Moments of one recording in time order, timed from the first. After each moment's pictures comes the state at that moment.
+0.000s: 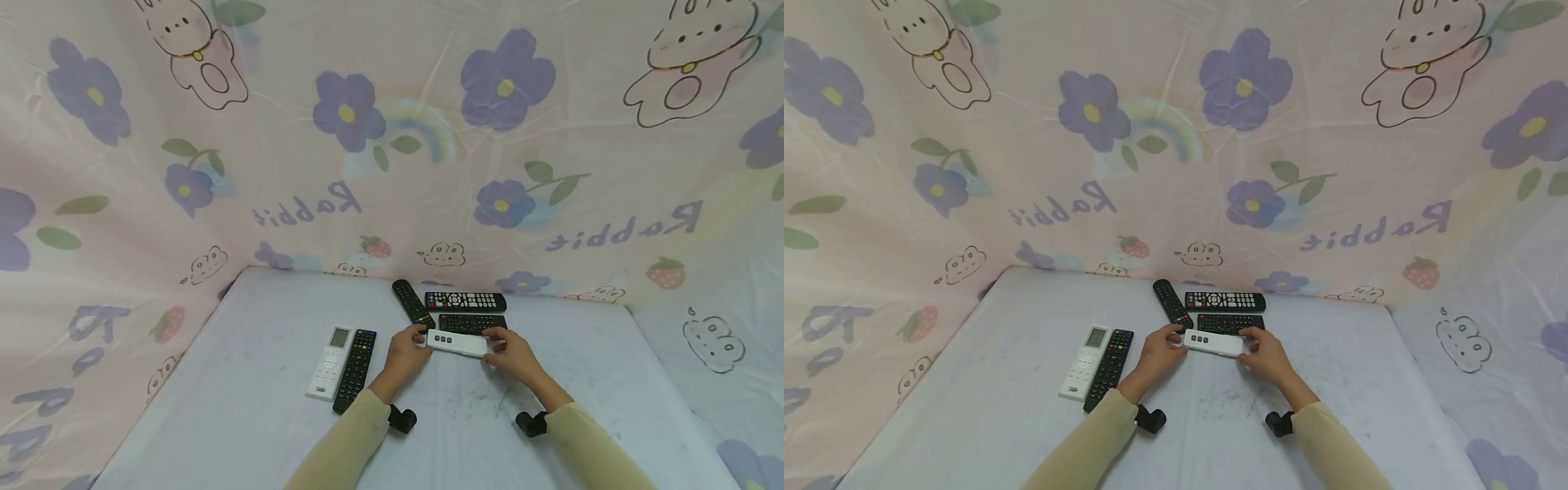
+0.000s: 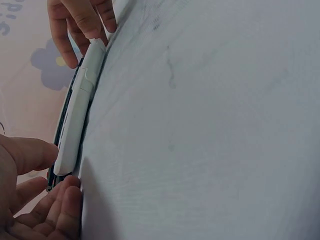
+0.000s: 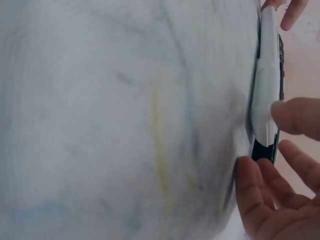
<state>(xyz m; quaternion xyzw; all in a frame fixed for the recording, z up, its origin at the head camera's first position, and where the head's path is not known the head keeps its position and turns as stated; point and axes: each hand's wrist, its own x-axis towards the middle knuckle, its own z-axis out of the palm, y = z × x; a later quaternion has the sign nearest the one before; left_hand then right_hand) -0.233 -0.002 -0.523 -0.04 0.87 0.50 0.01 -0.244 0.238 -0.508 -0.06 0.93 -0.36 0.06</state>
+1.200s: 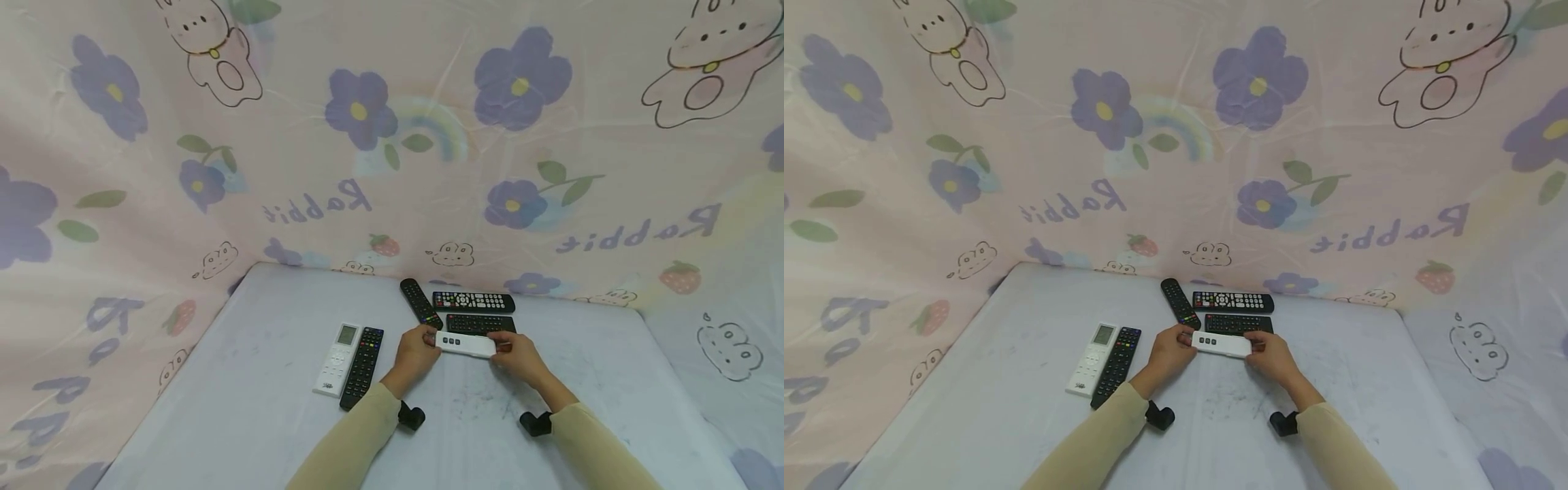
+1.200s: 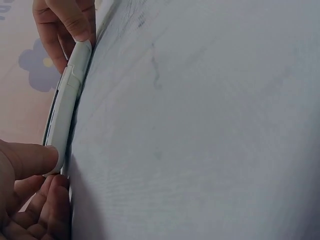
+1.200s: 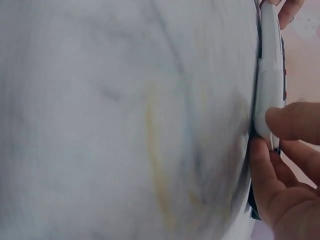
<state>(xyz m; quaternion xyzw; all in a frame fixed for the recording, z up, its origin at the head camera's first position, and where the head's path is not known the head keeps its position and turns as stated) -0.240 0.002 -0.532 -0.03 0.87 0.49 0.00 -0.253 0.238 -0.516 -0.05 0.92 -0.38 0.09</state>
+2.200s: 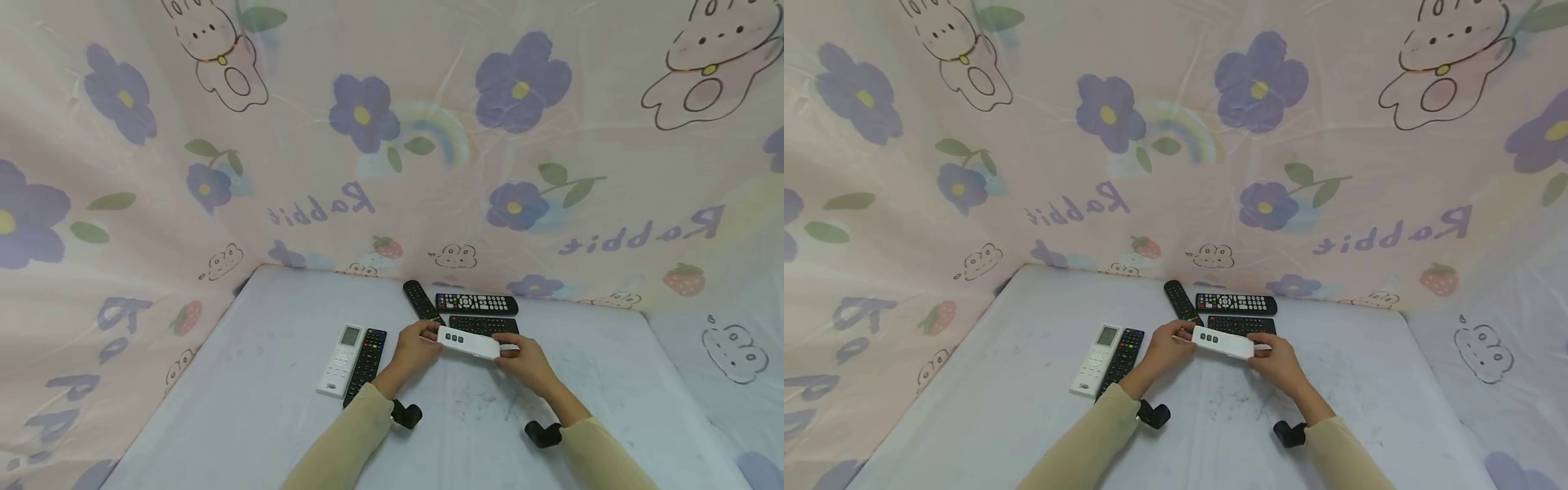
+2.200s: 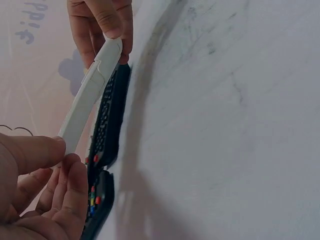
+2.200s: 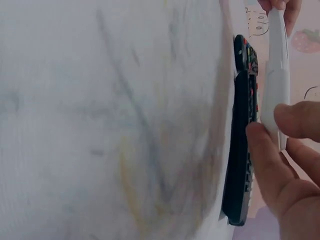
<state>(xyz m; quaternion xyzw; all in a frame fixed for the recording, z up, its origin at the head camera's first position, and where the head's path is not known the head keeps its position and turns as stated) -0.235 -0.012 -0.504 0.00 0.83 0.56 0.02 -0.232 0.235 -0.499 -0.06 0.89 -0.44 0.07</state>
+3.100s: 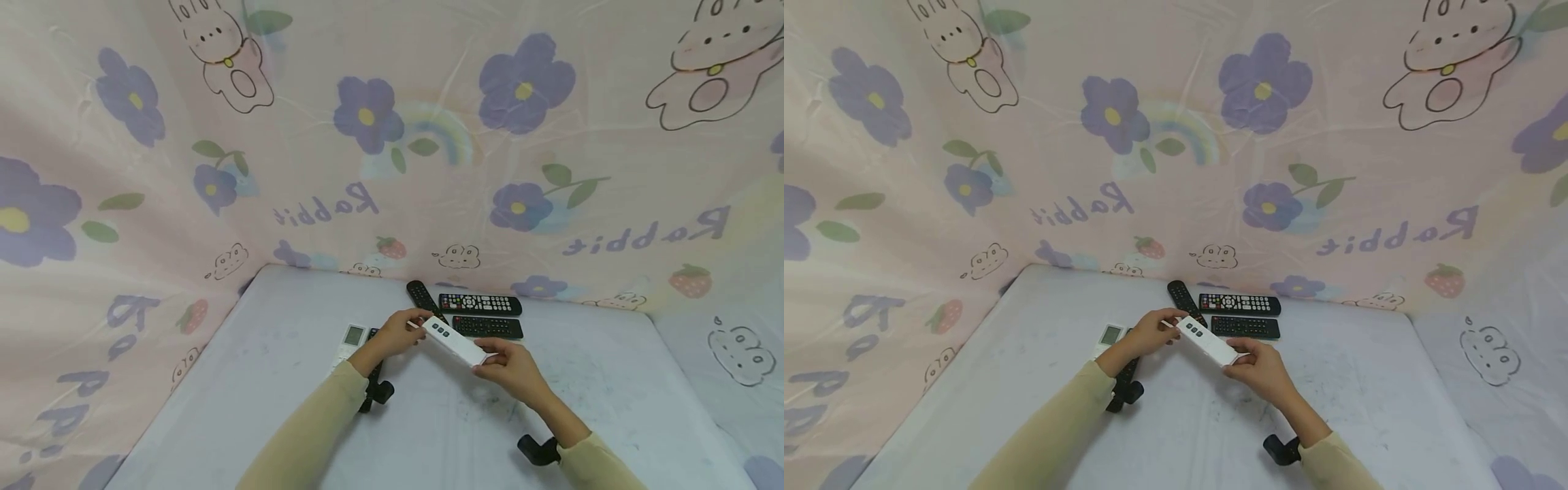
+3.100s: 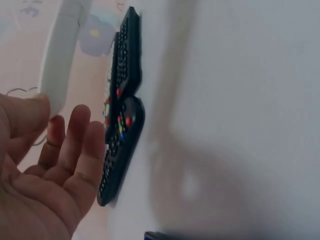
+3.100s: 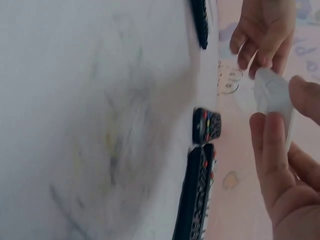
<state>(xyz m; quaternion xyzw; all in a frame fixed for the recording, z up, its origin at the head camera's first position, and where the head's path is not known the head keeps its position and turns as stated) -0.250 -0.060 -0.477 0.11 0.84 0.52 0.11 -0.201 0.198 -0.473 -0.09 0.84 -0.53 0.09</state>
